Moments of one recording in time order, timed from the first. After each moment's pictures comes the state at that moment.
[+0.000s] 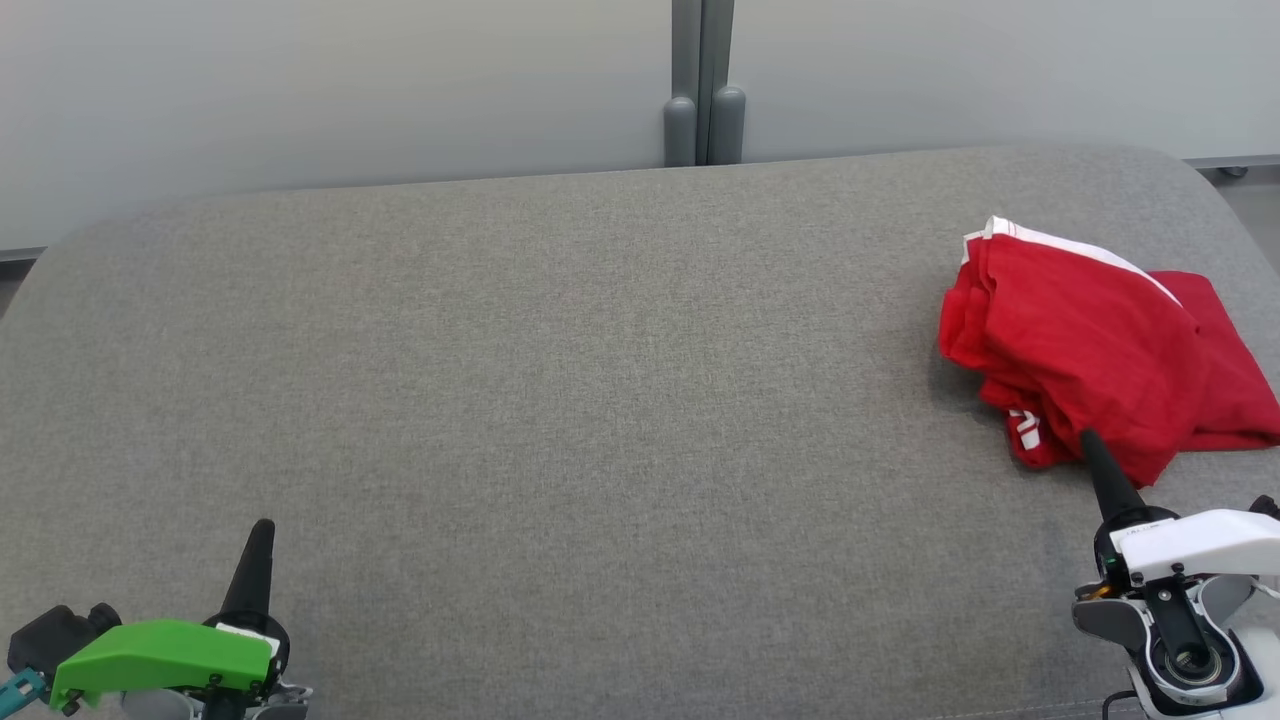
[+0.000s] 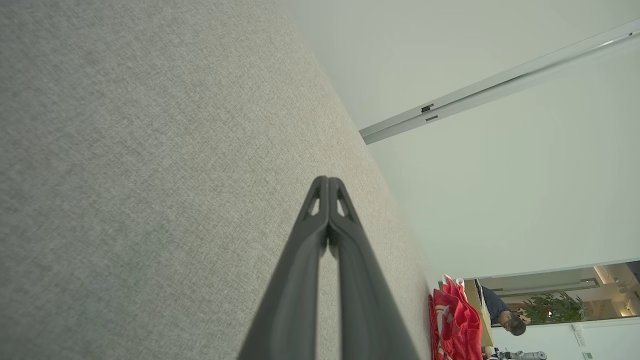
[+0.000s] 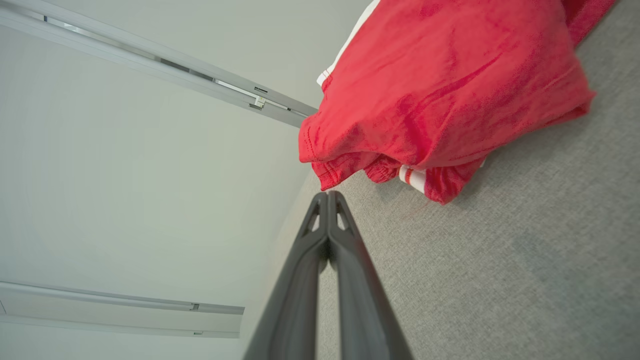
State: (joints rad) left arm 0.00 0.14 -0.06 0.25 -1.31 -0.03 -0.01; right arm -0.02 -0.17 0.05 0.26 1.28 0.03 -0.02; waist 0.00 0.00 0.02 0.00
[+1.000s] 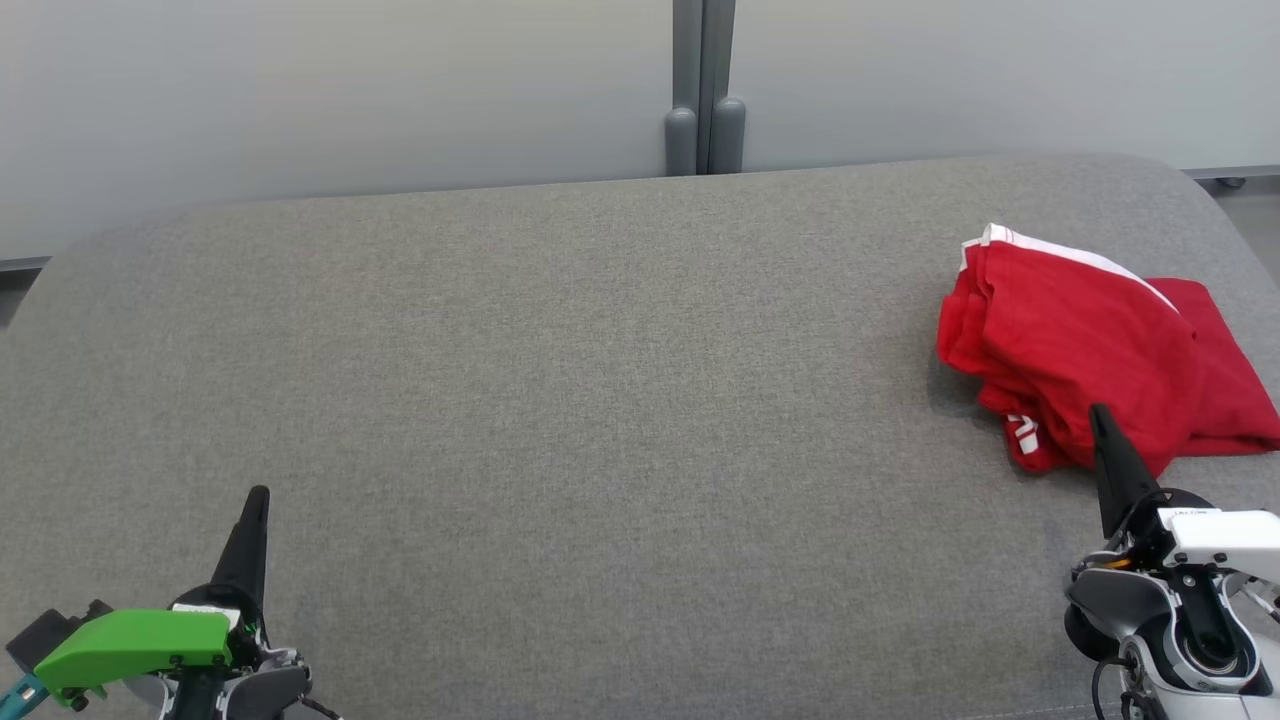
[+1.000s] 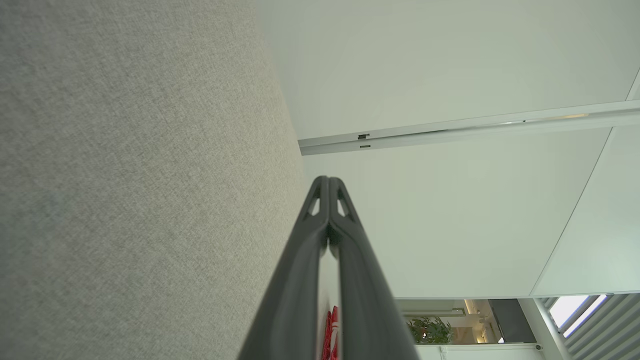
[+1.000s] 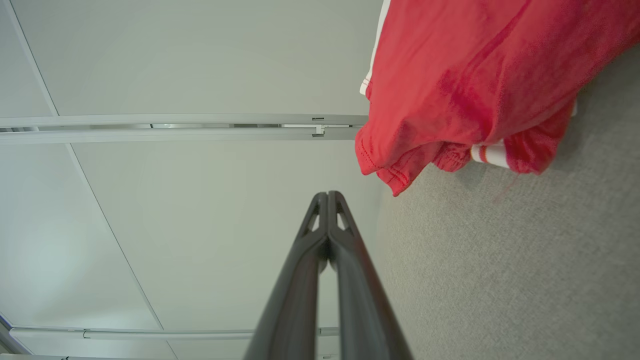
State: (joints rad) left arm -0.04 0.07 0.04 0.27 -1.57 -0.11 0.08; right arm -0.05 -0.07 -0.09 0.27 1.57 0.11 0.07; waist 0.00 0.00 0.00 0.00
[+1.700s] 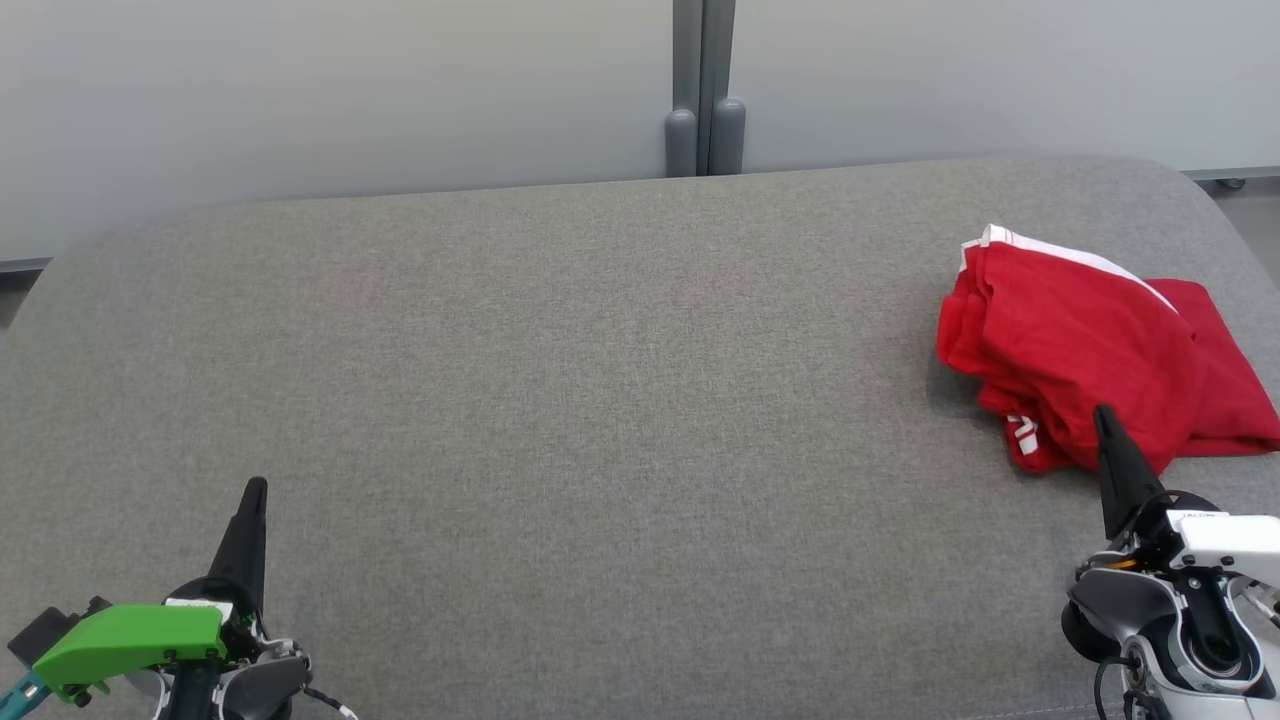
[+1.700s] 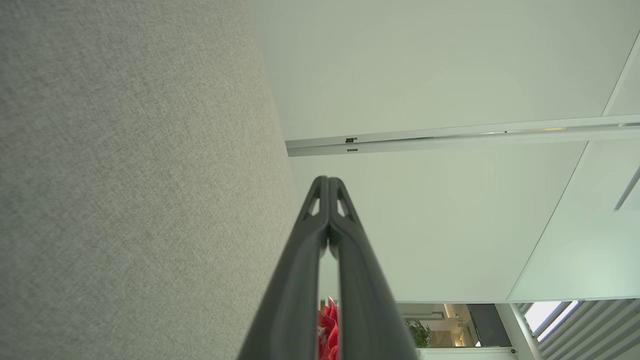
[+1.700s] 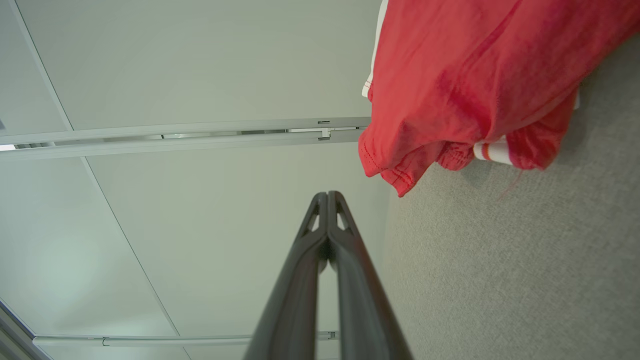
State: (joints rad) left arm -0.06 0.05 0.06 0.28 -1.62 -0.12 0.09; right arm -0.05 -0.06 -0.11 0.28 1.62 0.11 0.09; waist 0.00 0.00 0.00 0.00
